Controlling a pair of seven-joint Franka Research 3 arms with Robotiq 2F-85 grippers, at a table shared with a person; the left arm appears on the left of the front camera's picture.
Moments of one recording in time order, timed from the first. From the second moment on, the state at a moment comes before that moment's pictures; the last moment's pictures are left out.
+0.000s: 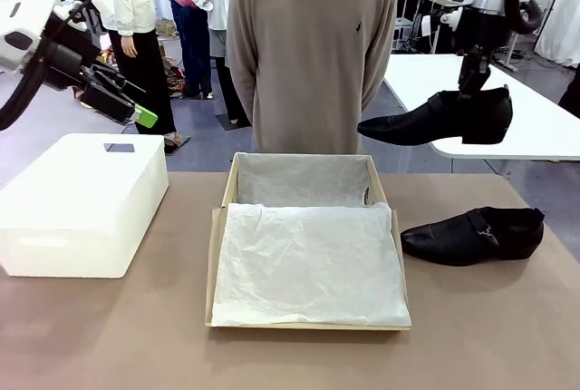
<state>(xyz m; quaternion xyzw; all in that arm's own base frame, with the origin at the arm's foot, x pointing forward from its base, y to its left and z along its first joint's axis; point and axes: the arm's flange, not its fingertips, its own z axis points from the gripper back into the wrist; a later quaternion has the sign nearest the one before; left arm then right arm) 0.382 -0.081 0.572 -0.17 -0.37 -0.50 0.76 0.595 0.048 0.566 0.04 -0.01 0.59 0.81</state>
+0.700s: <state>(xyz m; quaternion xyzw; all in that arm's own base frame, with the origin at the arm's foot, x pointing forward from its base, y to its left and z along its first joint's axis) 0.382 -0.081 0.572 -0.17 -0.37 -0.50 0.76 0.593 0.053 0.561 0.05 0.00 0.59 0.80</state>
